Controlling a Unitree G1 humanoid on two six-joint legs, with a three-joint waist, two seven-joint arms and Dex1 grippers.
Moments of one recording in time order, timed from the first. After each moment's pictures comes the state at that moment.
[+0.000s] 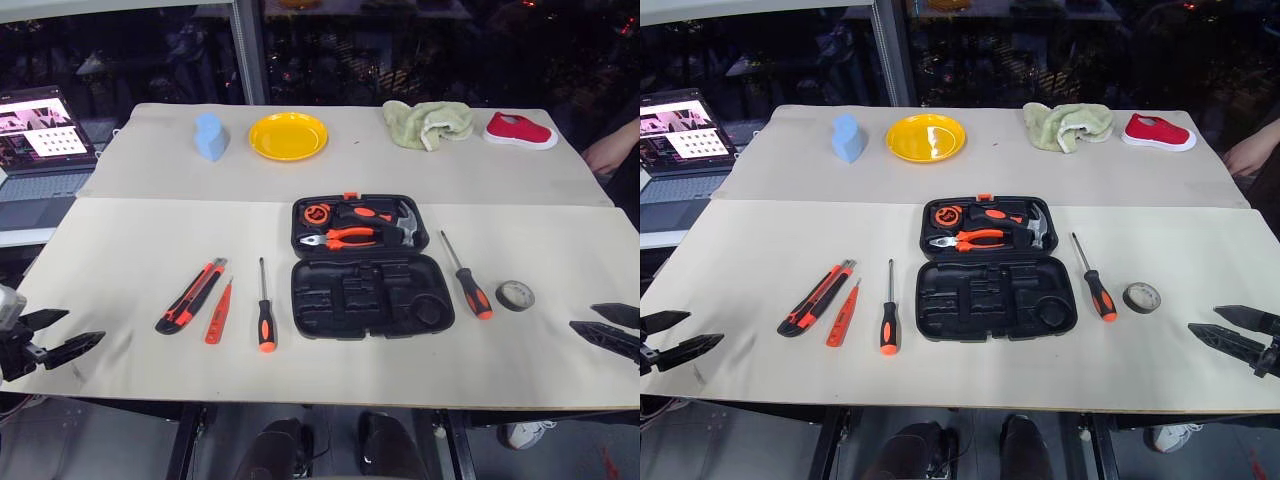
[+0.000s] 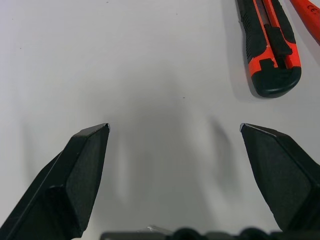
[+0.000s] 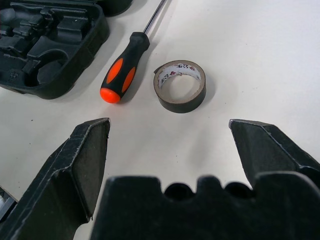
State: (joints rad) left arm 0.25 1.00 0.67 0.11 -0.39 0.46 -1.13; right arm 0.06 -1.07 -0.58 0.44 0.53 0.39 1.36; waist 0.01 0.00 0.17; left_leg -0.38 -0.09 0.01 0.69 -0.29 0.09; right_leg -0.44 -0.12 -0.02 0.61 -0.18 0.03
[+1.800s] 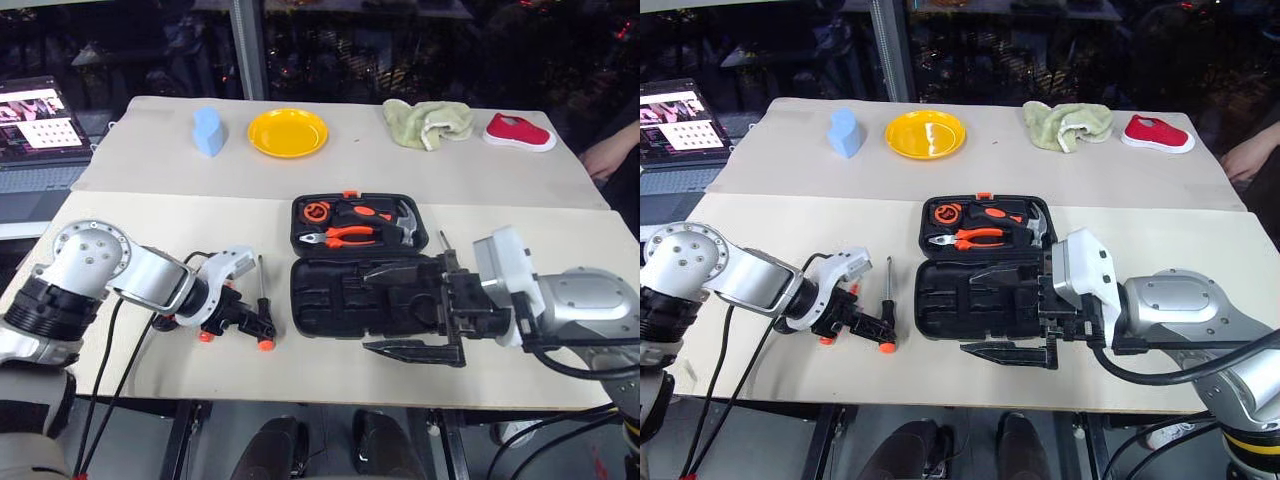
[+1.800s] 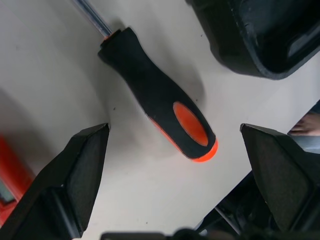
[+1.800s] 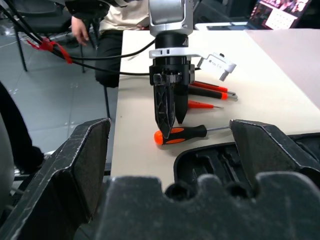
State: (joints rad) left arm -0.81 0.97 -0.37 0.03 -1.79 1.59 0.23; right arm -0.30 -0.89 -0.08 -0.74 0.91 0.66 0.89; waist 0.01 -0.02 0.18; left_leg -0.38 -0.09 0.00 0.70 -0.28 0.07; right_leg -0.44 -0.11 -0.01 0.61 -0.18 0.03
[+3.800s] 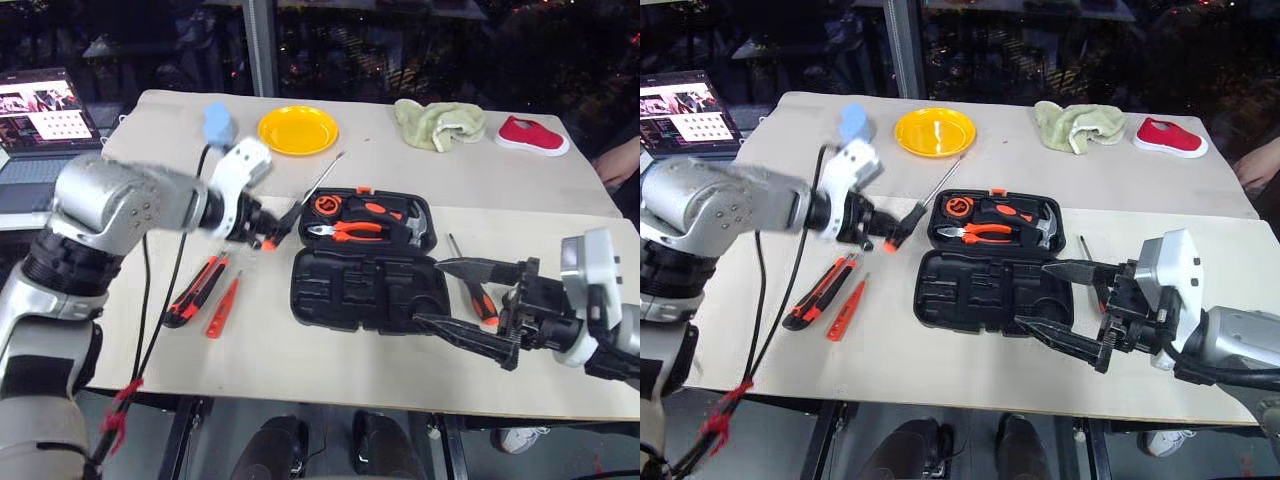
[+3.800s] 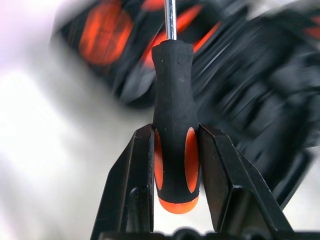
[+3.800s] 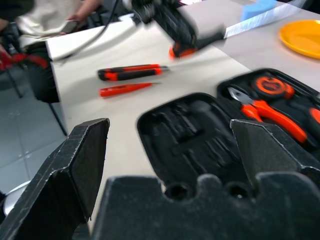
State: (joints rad) left arm -1.16 0.85 -0.50 0.05 -0.71 0.98 -0.88; right arm 0.09 -0.98 -0.52 -0.74 1.10 0.70 0.73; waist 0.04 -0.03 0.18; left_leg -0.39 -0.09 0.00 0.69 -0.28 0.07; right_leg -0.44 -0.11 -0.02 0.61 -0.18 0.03
